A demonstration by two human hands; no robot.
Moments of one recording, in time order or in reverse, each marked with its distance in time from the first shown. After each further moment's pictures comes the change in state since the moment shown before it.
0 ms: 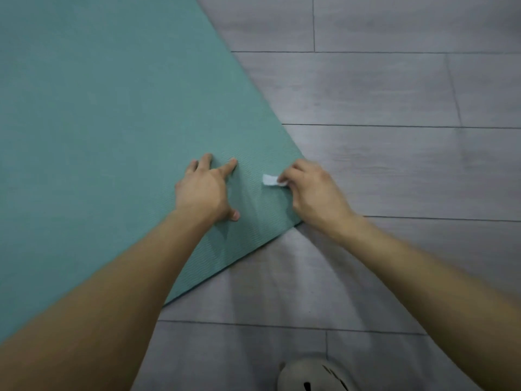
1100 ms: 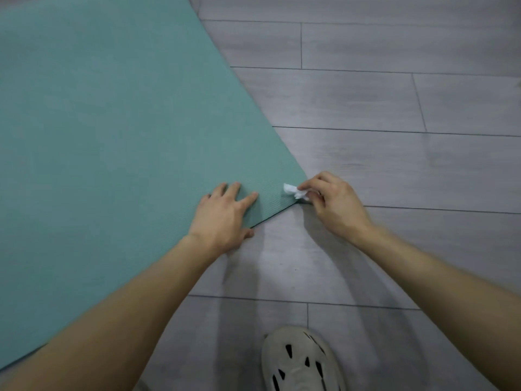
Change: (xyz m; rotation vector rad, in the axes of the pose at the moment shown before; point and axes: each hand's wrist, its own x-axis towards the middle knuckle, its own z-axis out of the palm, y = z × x) left_hand -0.065 0.017 0.055 0.196 0.154 0.329; right_hand -0.071 0.034 -0.035 0.053 0.068 0.007
